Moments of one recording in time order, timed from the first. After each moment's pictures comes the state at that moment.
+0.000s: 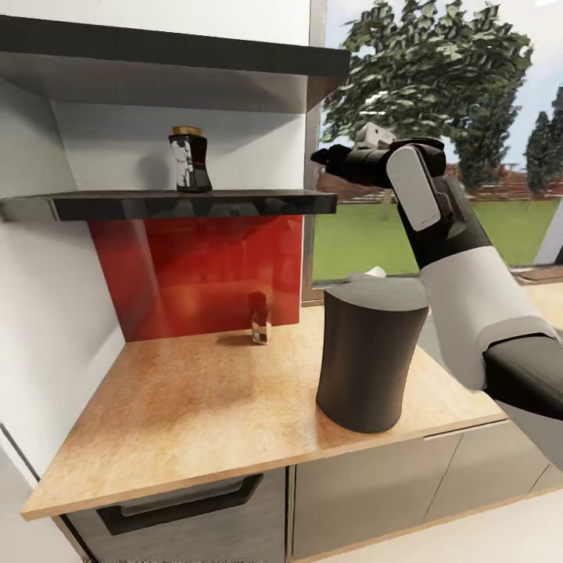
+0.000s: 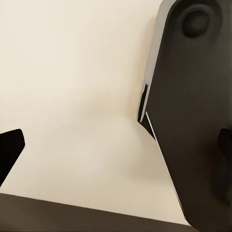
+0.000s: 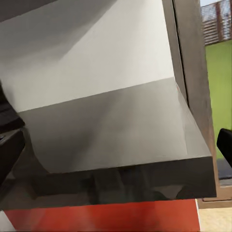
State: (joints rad) left arm -0.03 0.03 0.02 0.02 0.12 -0.03 0.19; right arm -1.57 0.01 0.25 -0.95 -0.75 0.74 -0.22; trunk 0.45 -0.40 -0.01
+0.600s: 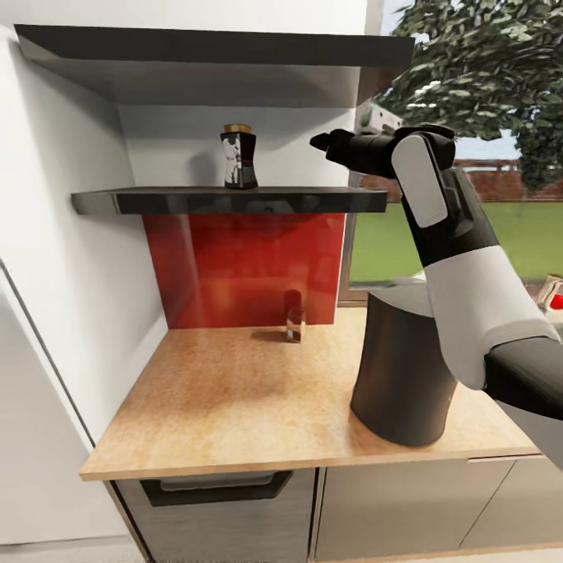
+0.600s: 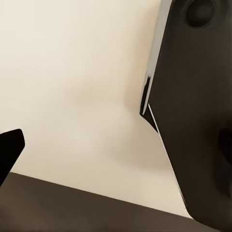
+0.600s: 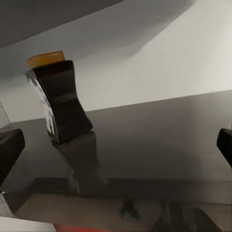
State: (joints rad) left arm -0.03 0.04 0.02 0.03 0.13 -0.02 0.19; right arm -1.57 0.01 0.25 -1.03 -0.75 0.74 -0.22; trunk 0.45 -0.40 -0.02
